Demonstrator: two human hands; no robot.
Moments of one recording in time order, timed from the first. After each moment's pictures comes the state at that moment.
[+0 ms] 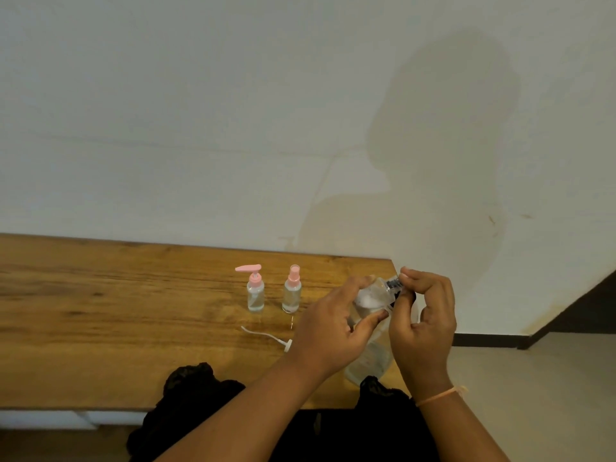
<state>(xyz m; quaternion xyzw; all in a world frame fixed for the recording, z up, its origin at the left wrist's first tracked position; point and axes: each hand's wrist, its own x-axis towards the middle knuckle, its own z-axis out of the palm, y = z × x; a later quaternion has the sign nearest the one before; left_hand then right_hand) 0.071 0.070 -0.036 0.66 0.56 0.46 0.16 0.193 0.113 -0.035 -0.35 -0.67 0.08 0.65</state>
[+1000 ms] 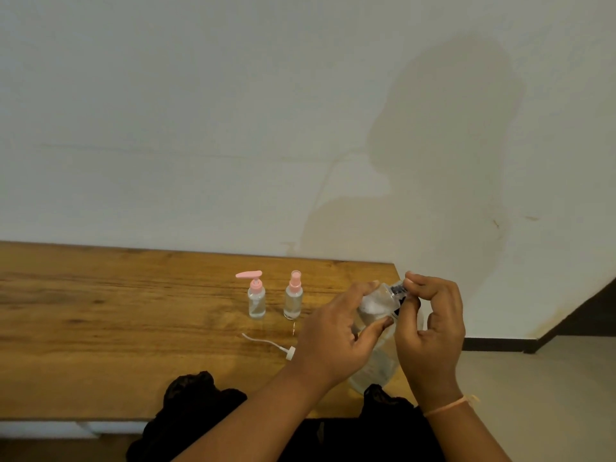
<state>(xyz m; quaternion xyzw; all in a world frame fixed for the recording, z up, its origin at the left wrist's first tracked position) 0.073 0.072 -0.037 0.67 0.55 0.47 0.16 0.196 0.115 -0.036 -0.35 -0.67 0.07 0.64</state>
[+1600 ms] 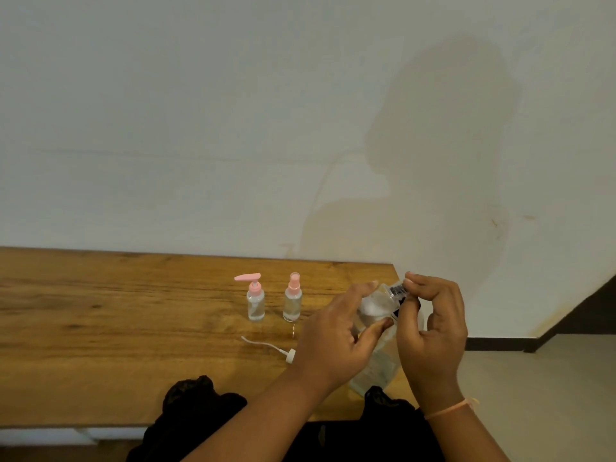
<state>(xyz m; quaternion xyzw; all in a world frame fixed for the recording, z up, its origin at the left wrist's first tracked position) 0.073 0.072 -0.039 0.67 0.54 0.49 0.15 0.194 0.113 -0.033 -0.34 -0.66 0.08 0.66</state>
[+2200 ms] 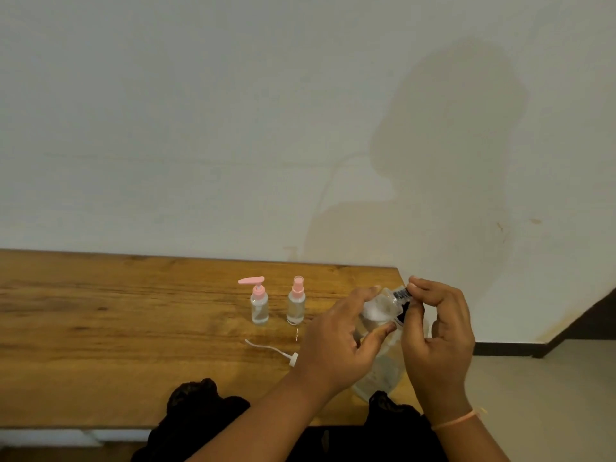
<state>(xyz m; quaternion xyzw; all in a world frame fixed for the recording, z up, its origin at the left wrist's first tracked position) 0.074 0.073 -0.041 0.66 0.54 0.49 0.16 0.196 0.110 -0.031 -0.34 -0.67 0.07 0.66</state>
